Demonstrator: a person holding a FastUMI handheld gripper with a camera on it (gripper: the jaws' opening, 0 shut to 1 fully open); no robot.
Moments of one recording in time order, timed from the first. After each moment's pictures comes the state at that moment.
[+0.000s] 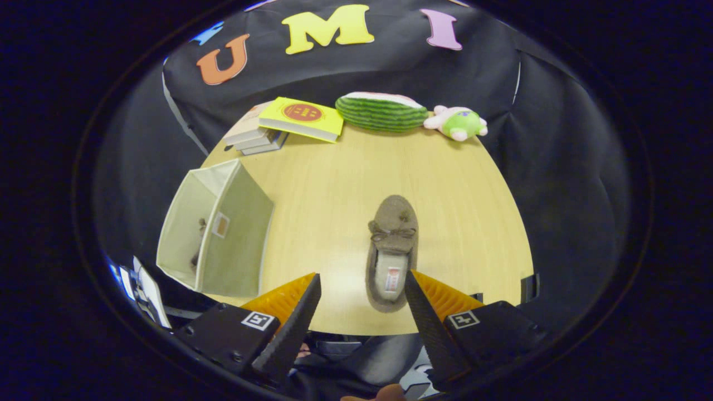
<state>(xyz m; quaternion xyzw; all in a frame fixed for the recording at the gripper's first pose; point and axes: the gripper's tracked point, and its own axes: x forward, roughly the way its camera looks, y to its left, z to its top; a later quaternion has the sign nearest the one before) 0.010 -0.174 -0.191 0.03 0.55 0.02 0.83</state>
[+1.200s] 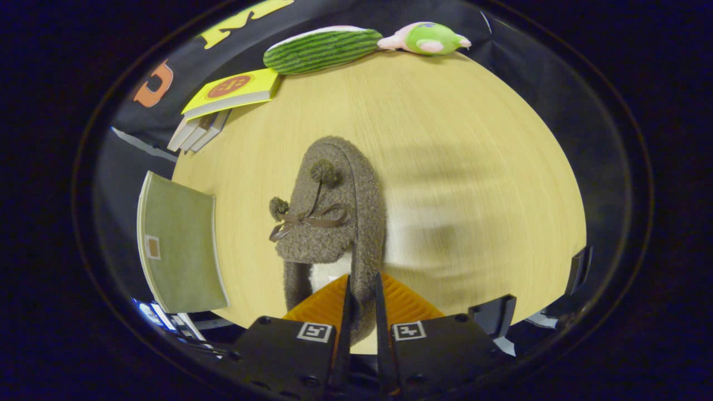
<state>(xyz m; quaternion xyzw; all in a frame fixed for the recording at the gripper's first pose) 0.033 -0.222 -0.318 0.18 0.65 -0.01 0.74</state>
